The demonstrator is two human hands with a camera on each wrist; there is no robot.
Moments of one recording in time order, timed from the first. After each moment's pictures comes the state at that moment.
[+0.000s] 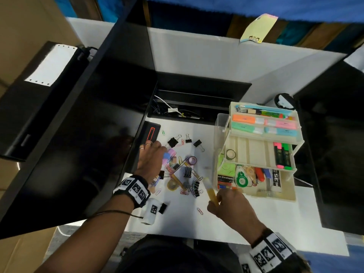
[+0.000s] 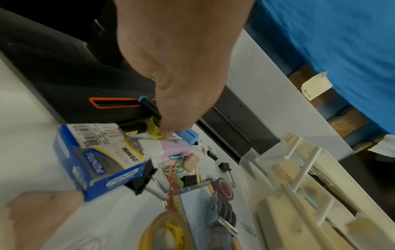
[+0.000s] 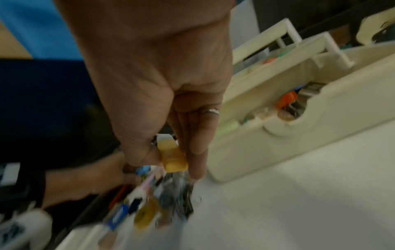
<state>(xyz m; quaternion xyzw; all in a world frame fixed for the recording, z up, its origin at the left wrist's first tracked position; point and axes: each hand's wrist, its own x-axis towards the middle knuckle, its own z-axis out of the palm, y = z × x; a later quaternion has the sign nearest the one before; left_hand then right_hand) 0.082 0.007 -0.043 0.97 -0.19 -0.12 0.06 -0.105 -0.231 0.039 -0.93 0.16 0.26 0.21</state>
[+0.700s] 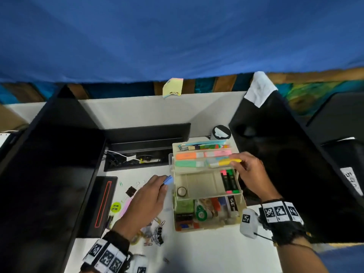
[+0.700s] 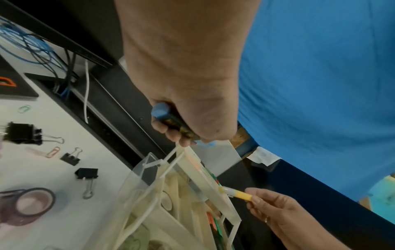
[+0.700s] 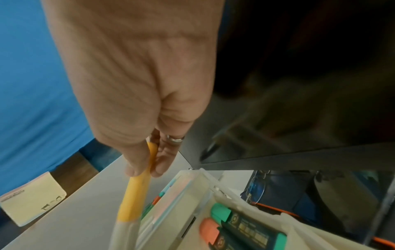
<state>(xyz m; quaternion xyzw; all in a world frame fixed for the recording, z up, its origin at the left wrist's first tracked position) 0.050 -0.127 0.073 0.88 -0.31 -0.14 0.33 -0.042 -0.483 0.093 -0.89 0.17 -0.13 0.40</state>
